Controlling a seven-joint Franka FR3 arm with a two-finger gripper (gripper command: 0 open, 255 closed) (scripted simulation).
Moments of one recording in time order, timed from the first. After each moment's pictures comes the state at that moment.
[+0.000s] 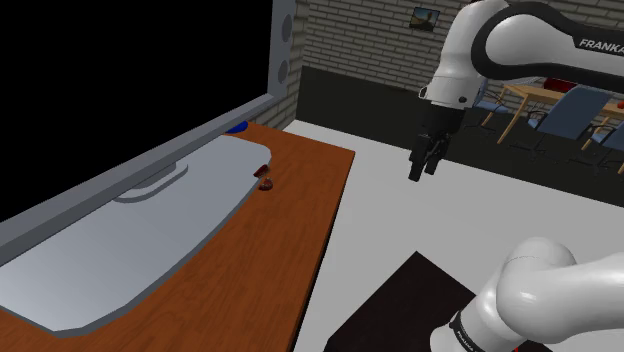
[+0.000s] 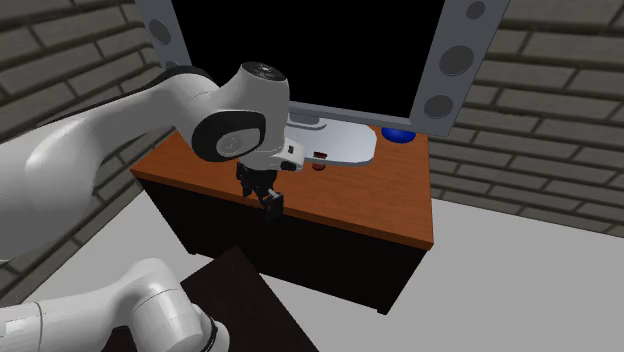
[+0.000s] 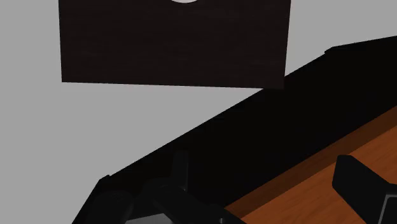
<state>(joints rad) 0.01 -0.75 -0.03 -2.33 0.10 1.45 -0.02</state>
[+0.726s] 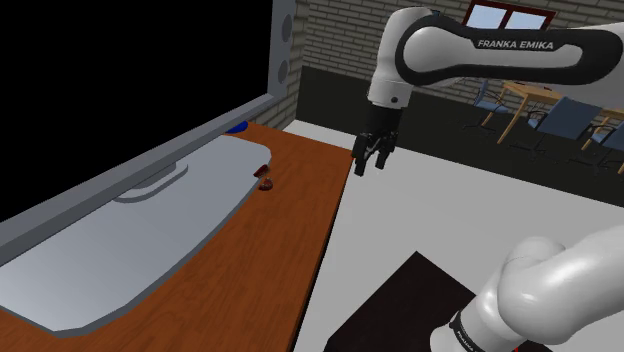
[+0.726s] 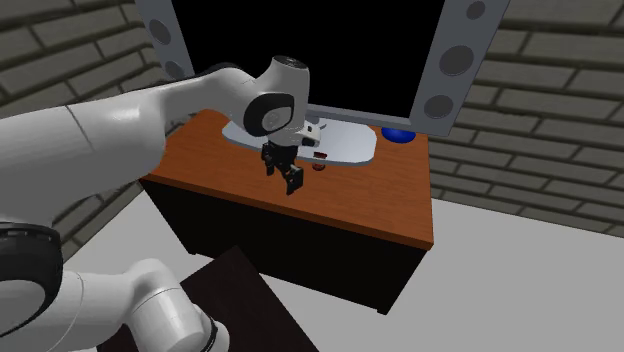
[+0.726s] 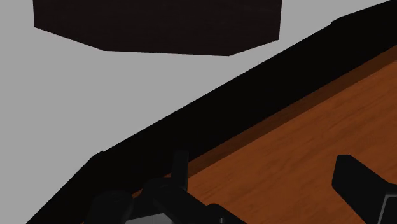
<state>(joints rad) 0.04 -0.43 0.07 -2.18 0.13 1.63 0.08</state>
